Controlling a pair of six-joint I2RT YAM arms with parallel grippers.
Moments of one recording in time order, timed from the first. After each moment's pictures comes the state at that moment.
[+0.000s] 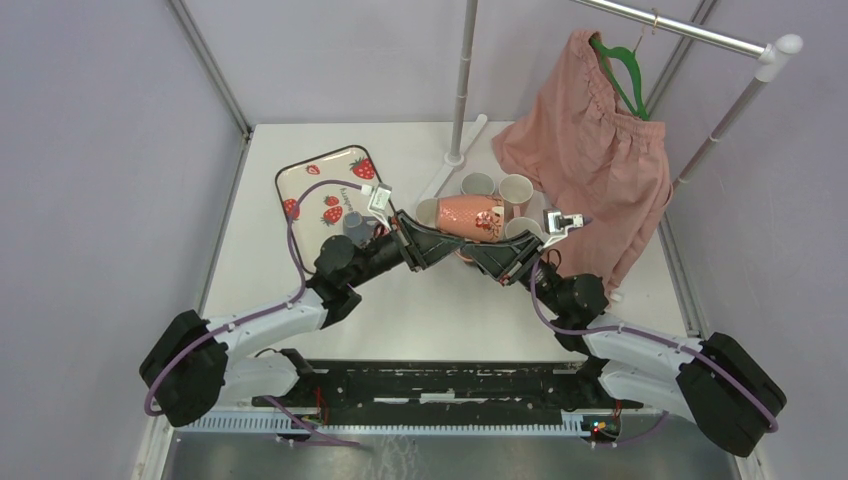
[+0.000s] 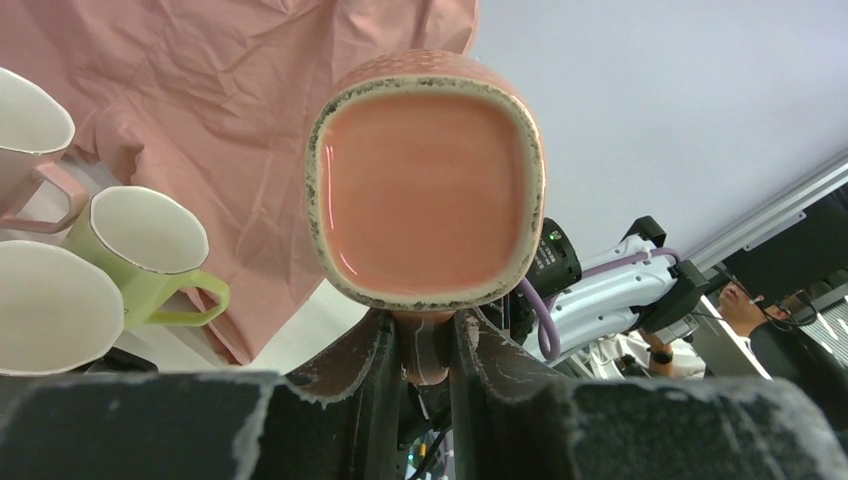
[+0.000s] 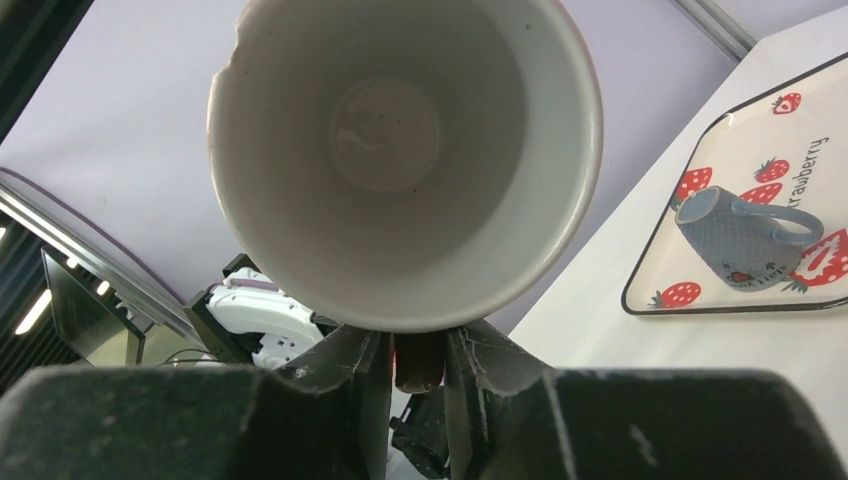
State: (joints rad) left arm -0.79 1.17 0.55 0.92 0.35 -0.93; right arm 0.73 1.04 0.23 1.27 -0.20 1.10
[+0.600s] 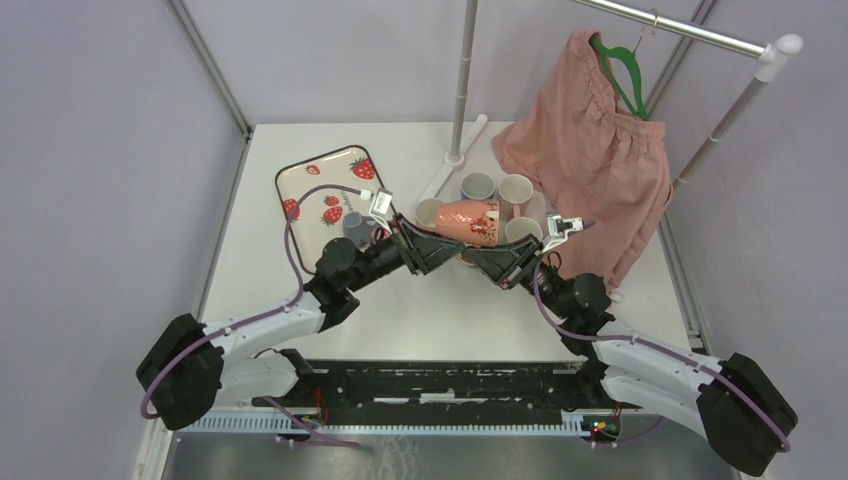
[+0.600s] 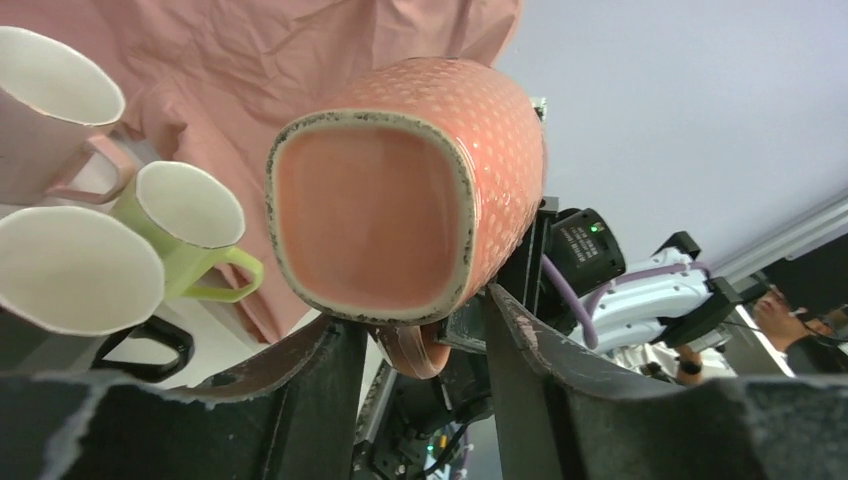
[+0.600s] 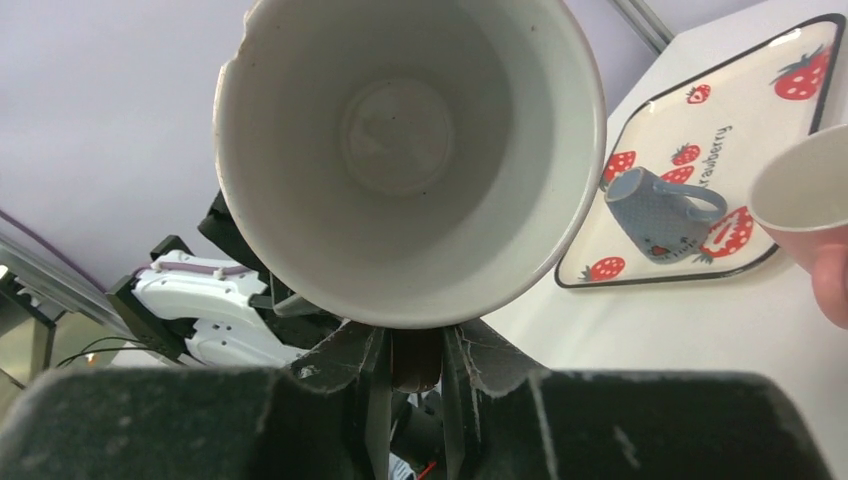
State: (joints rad) left arm -0.80 1.15 0.53 0.88 0.31 -0.90; right arm 0.73 0.91 0.23 1.05 -0.17 0.98
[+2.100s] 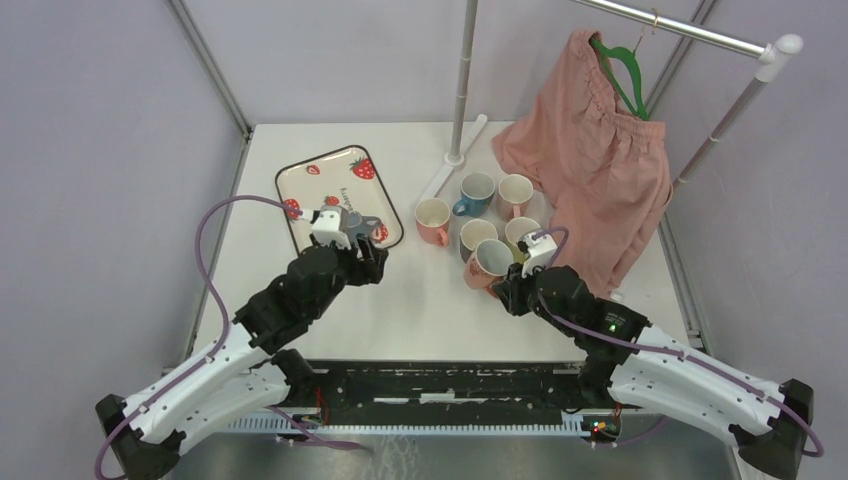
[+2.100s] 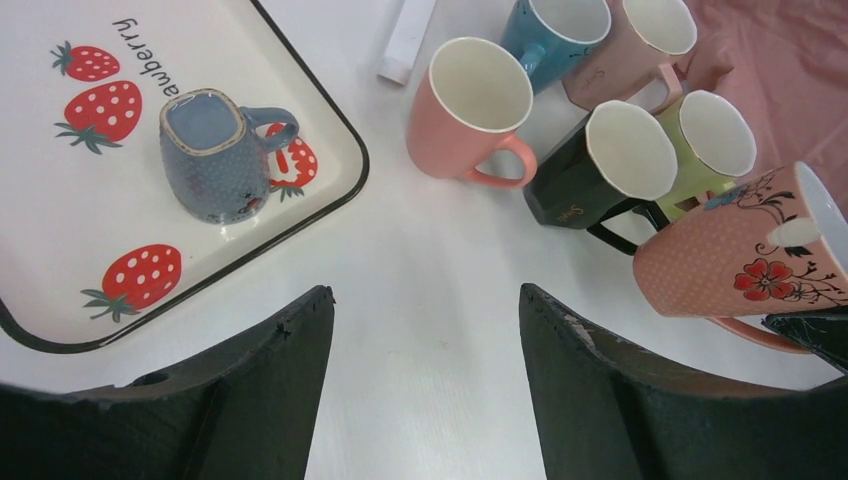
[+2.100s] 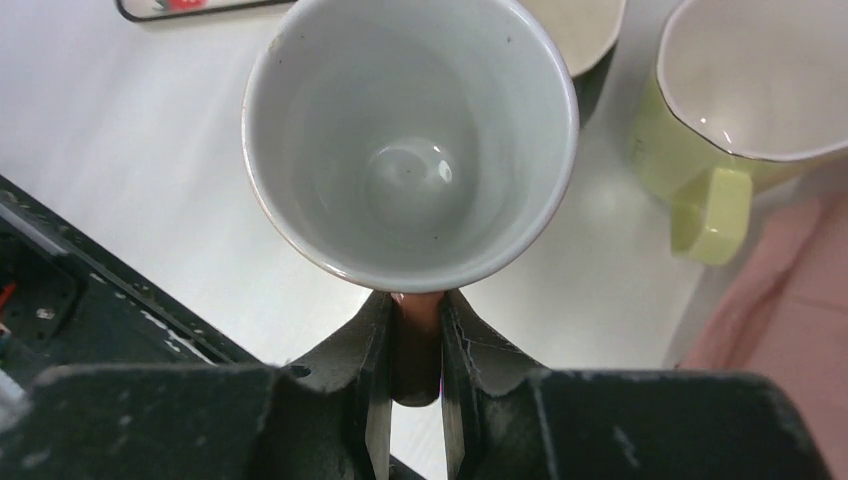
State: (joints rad) left arm -0.80 0.69 0.66 -0.35 -0.40 -0.47; right arm 0.96 0.67 0.53 -0.30 0.28 0.45
